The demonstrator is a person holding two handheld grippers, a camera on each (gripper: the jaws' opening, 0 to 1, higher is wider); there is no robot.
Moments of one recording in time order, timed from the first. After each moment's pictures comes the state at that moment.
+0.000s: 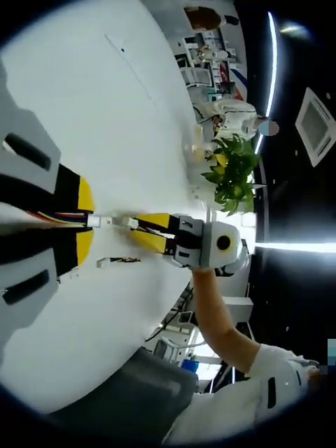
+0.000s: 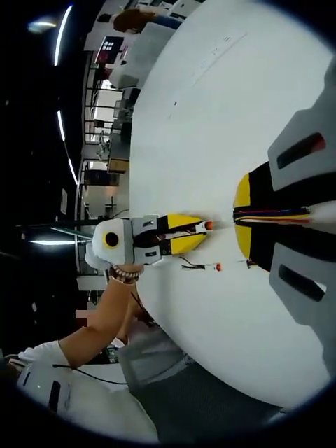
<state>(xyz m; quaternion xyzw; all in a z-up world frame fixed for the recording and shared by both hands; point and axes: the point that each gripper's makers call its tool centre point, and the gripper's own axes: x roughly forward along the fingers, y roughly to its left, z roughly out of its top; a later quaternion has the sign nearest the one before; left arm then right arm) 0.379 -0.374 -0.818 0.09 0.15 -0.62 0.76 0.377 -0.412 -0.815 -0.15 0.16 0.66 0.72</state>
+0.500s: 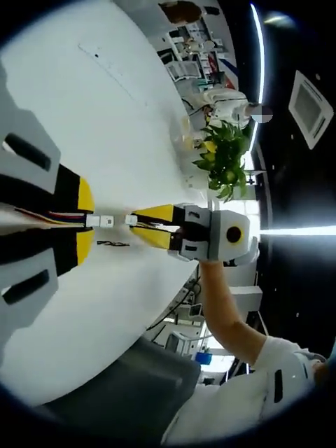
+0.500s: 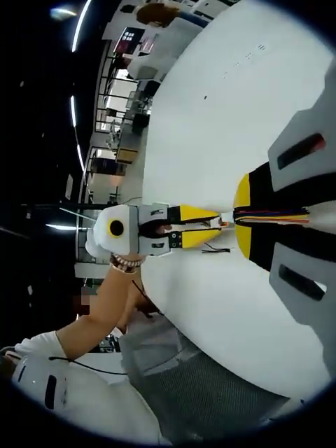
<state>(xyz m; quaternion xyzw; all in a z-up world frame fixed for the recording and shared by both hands) 0.354 -0.377 -0.789 0.13 0.13 -0.64 0.75 0.351 -0.391 -0.779 -0.17 0.13 0.68 0.70</state>
